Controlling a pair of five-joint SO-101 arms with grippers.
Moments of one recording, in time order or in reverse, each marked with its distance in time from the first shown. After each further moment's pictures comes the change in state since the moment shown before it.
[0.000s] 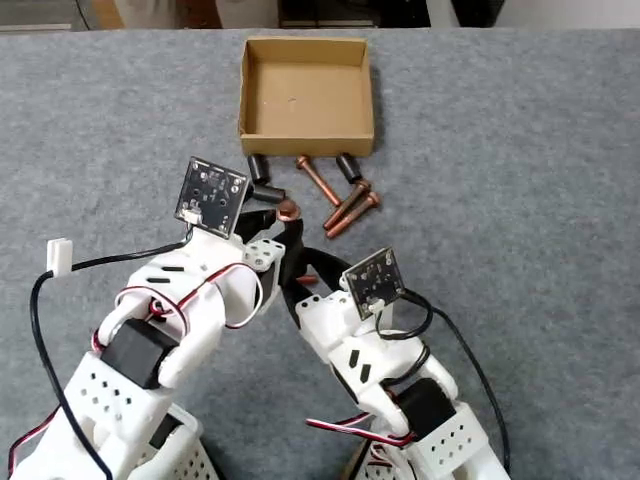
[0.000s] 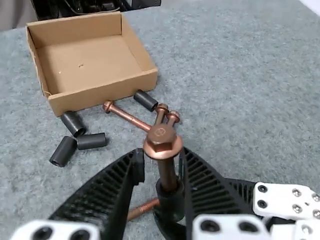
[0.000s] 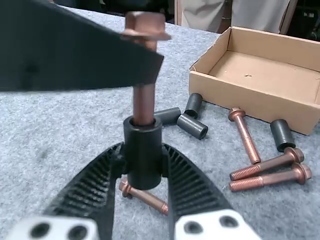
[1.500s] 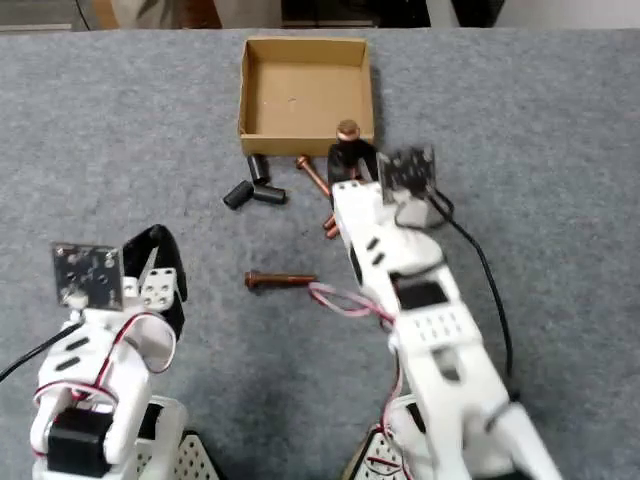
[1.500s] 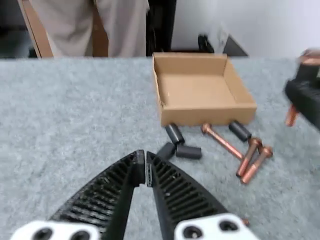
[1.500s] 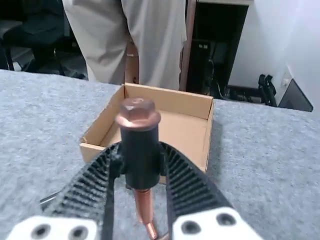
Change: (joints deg) left arm -24.5 -32.6 11.5 13.9 -4.8; right arm 20.2 67.3 -29.7 -43.3 6.8
